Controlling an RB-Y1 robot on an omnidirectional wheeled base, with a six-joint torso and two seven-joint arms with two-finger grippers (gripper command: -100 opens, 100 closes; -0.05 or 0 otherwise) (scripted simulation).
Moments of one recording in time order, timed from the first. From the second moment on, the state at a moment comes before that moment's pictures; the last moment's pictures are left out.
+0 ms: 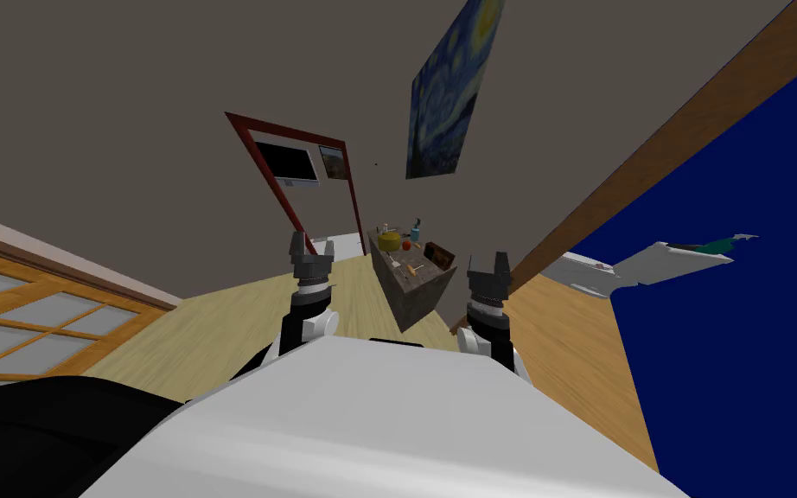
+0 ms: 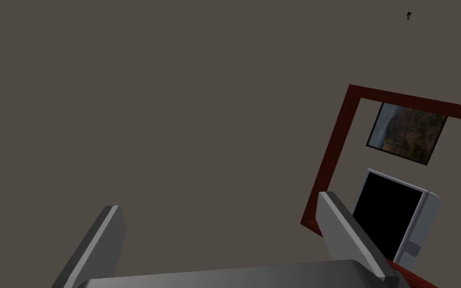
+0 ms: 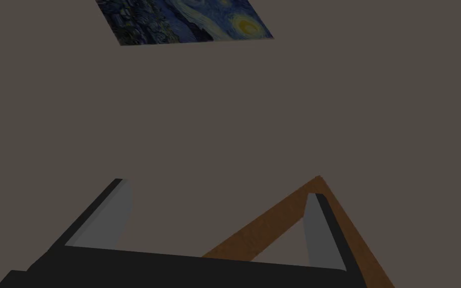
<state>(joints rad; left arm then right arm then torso) 0.46 0.02 0.03 -2.29 0.09 -0.60 -0.02 0.46 0.02 0.00 -2.23 0.11 -0.64 -0.11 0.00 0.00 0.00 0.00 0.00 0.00</state>
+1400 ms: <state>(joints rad) 0.46 0.02 0.03 -2.29 0.09 -0.60 -0.02 0.79 -0.24 -0.03 -2.12 0.13 -0.54 -0.09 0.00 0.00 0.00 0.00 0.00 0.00</state>
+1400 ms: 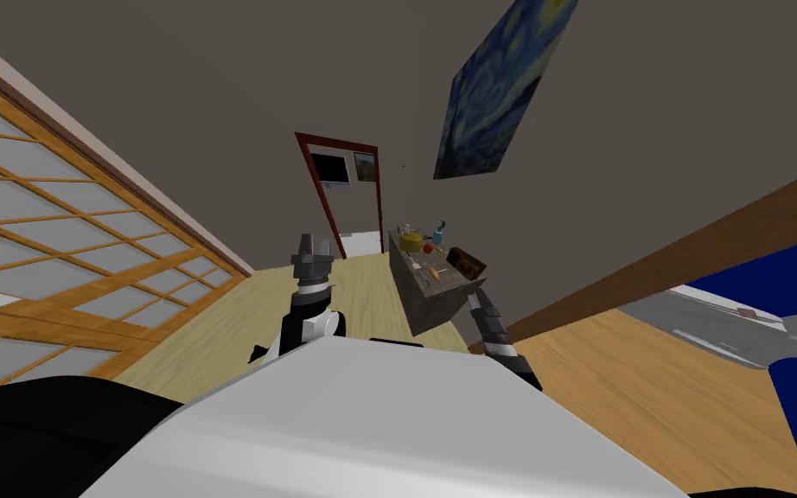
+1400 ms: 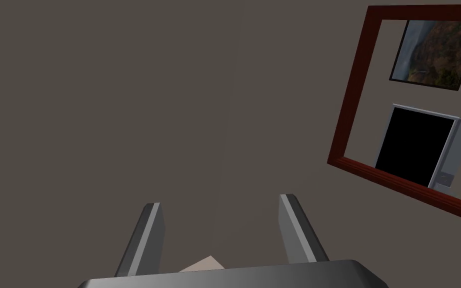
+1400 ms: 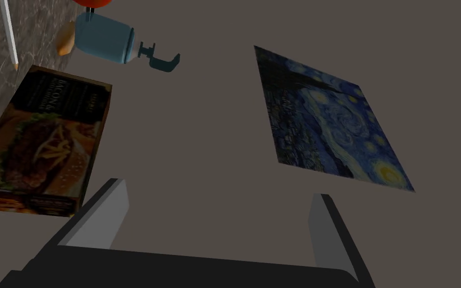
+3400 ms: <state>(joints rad) 0.46 0.02 0.03 -2.29 0.09 -0.60 -0.02 1.32 -0.48 -0.07 -1.90 0.17 -0.40 -0.04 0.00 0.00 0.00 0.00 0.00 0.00</state>
